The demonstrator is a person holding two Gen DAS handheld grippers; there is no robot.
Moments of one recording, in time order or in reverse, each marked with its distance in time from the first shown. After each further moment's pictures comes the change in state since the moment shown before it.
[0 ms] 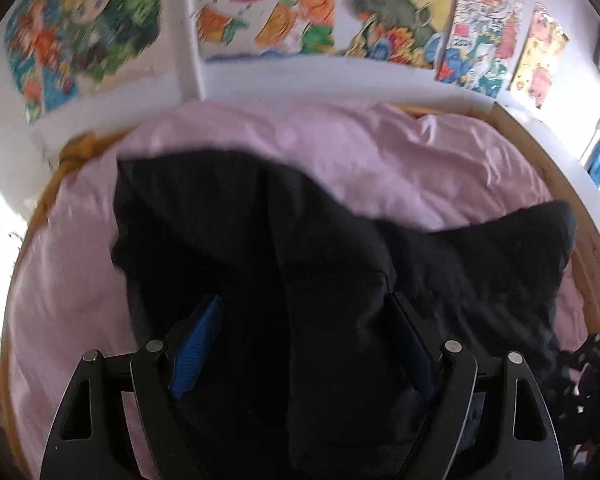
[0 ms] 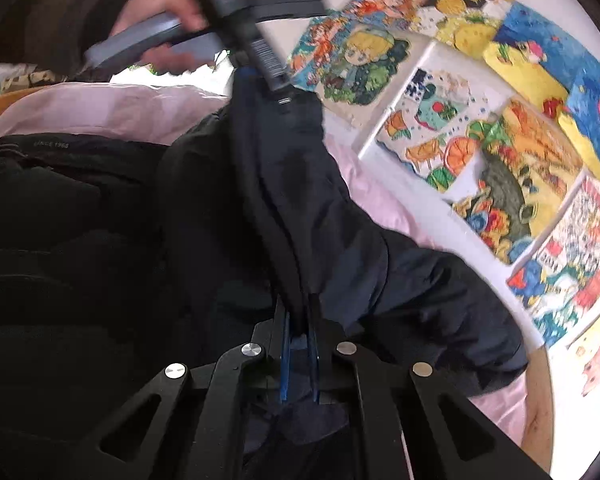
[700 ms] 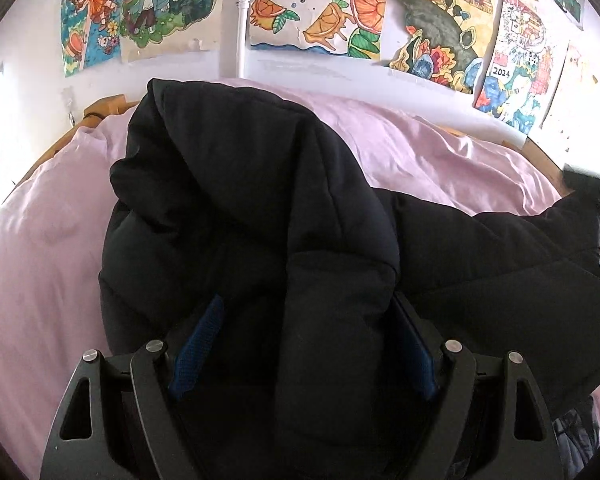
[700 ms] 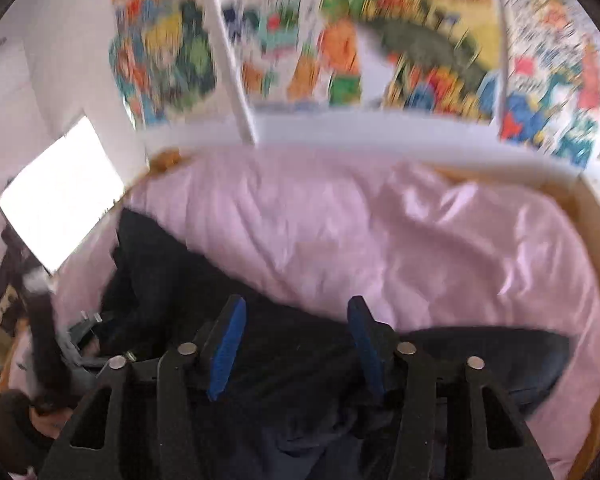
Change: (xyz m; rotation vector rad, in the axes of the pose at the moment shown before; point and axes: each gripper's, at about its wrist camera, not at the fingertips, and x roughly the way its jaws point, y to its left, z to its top) left arm 0.038 0.008 -0.043 -0.155 -0.135 0.042; right arm 0.087 -0.145 0.087 0.765 0.255 0.092
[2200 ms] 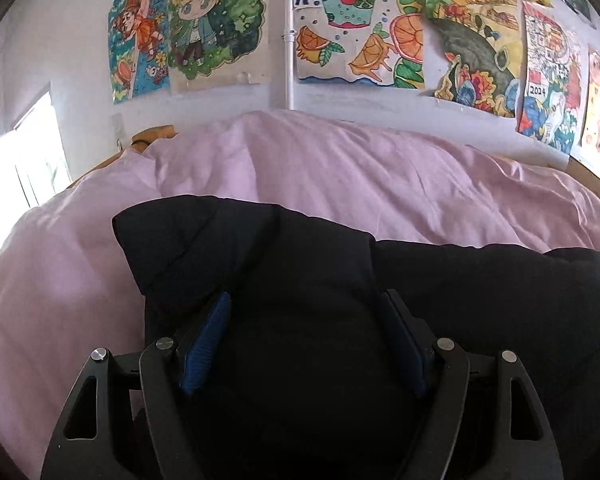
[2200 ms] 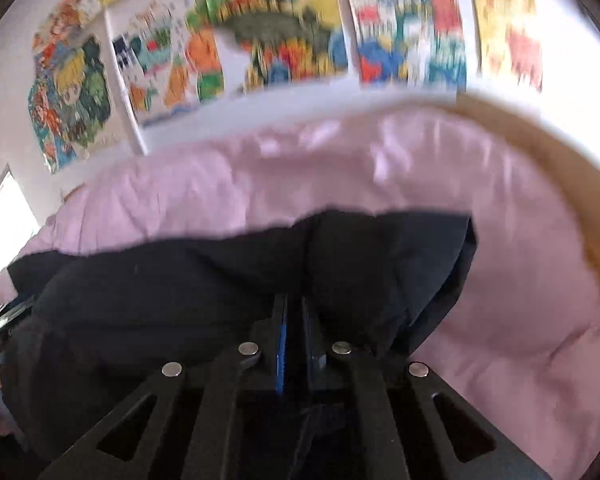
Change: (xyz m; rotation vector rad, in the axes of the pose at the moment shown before) left arm 0.019 0.022 -0.012 -0.009 -0.192 0.191; right arm -0.003 -0.085 -0.132 0.260 -0.125 -0.233
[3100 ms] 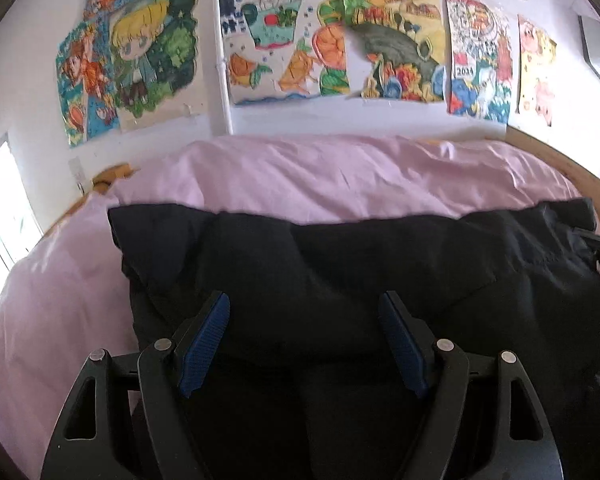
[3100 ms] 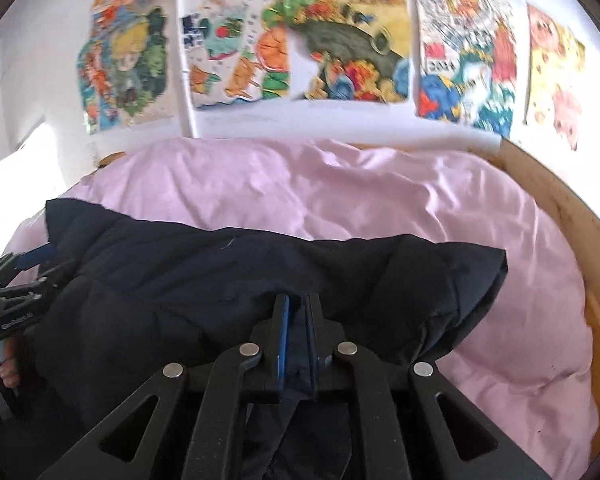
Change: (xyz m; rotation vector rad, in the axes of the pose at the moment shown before) left arm -0.047 -0.017 -0.006 0.164 0.000 -0.156; right arm -0.040 0.055 0.005 -0.221 -0.053 0.035
